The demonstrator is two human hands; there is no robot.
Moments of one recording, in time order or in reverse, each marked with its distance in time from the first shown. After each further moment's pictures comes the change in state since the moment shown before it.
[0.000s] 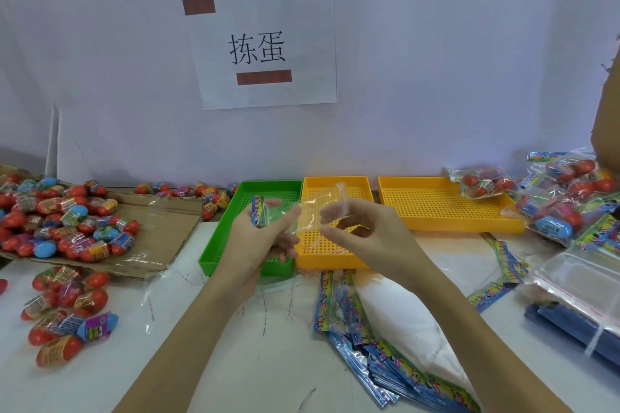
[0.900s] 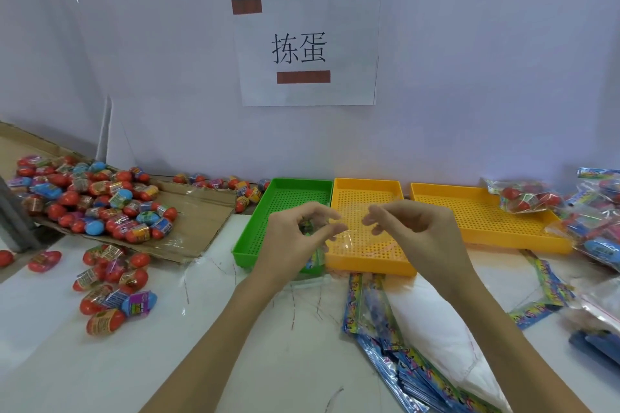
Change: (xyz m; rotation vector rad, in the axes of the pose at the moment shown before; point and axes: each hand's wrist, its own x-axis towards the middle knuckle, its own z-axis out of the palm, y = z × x) left_hand -0.001 -0.009 -0.005 0.503 -0.043 0.547; right_hand 0.001 -0.002 -0.004 0.030 0.164 -0.166
